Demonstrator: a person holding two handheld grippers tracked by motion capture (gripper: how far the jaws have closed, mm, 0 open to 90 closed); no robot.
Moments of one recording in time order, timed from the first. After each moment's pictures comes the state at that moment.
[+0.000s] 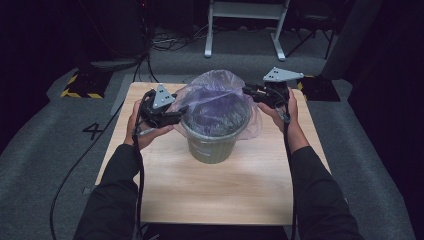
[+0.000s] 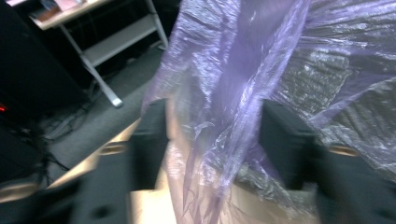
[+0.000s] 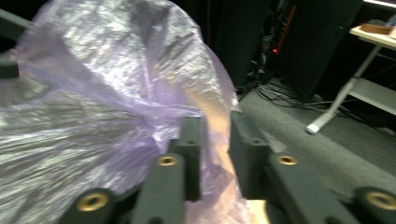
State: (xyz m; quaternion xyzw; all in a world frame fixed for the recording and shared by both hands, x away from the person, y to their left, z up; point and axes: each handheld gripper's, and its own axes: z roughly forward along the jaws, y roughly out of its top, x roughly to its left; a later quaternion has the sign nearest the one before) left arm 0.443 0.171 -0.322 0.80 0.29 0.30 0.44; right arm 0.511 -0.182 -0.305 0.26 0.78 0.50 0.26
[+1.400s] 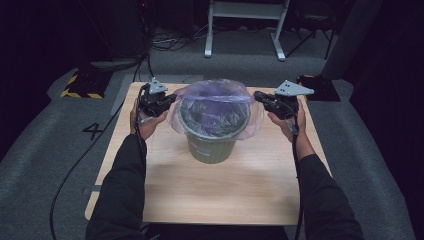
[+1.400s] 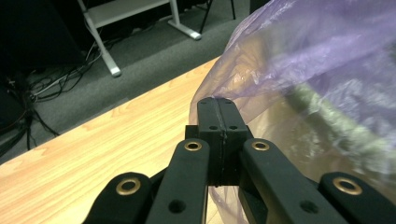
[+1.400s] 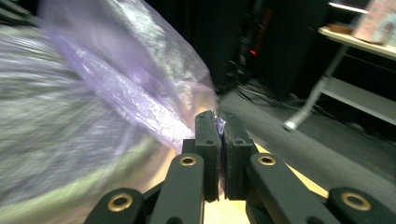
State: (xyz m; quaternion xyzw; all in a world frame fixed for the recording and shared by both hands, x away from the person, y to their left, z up) left arm 0.504 0.189 -0.364 0.78 0.38 0.27 0.43; right arm 0.503 -0.215 -0.339 0.27 0.77 0.51 0.29
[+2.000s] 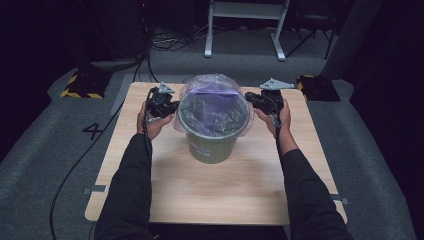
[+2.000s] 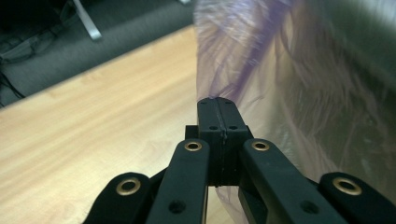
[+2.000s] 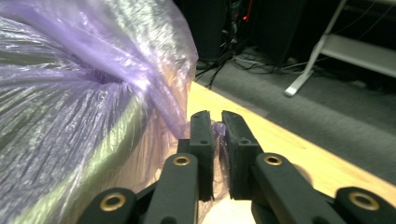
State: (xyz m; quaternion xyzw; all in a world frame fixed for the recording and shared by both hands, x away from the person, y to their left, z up) left arm 0.526 0.175 -0.390 0.80 0.40 0.20 0.39; right arm 0.538 -0.188 -0.365 0.34 0.77 0.47 0.26
